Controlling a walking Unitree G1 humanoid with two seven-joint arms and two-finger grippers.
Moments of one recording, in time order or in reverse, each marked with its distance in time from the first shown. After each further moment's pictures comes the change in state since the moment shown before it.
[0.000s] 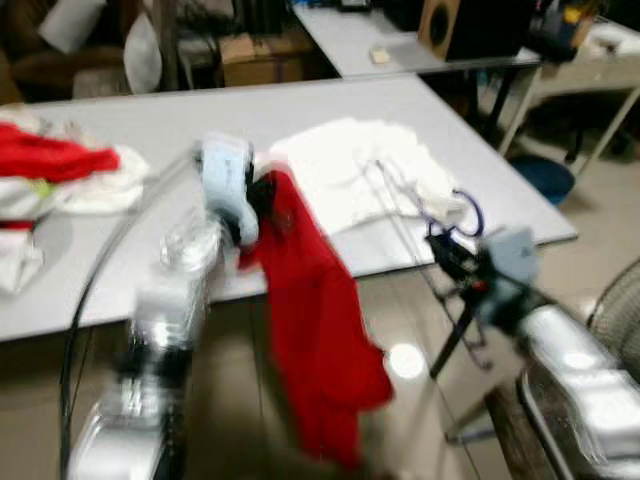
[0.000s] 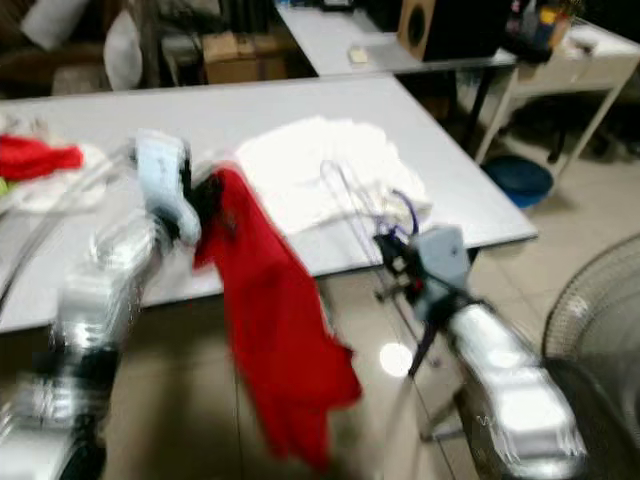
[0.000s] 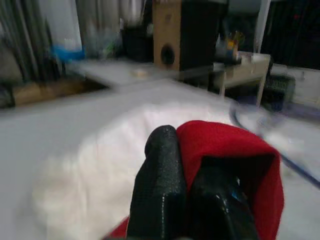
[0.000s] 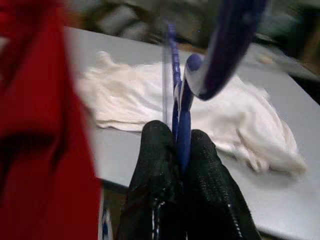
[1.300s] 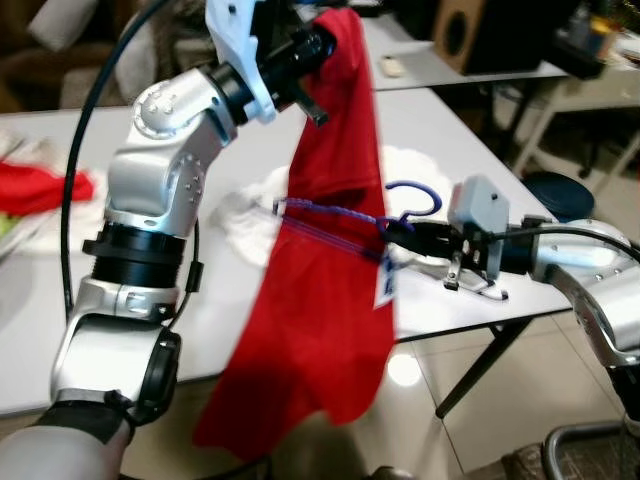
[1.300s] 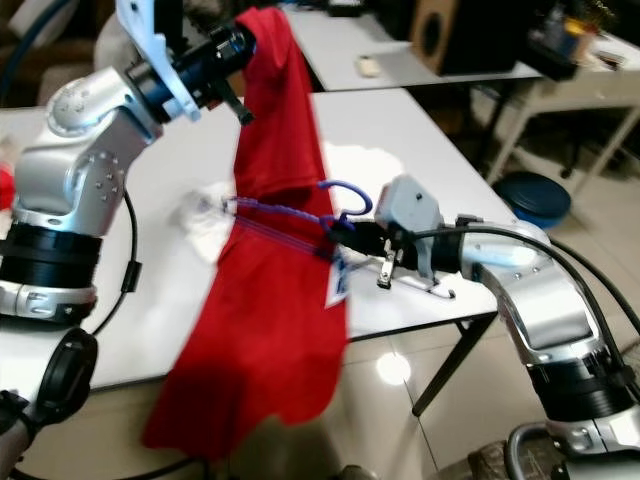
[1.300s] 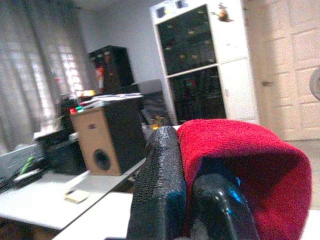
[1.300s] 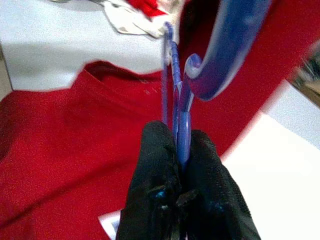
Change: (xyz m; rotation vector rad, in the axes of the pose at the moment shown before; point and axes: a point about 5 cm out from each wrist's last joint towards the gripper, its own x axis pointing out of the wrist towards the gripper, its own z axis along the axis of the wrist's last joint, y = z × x) left arm 0.019 -0.019 0.115 0.109 -0.295 -0.460; right arm 0.048 -0.014 0.047 -0.276 0.037 0.555
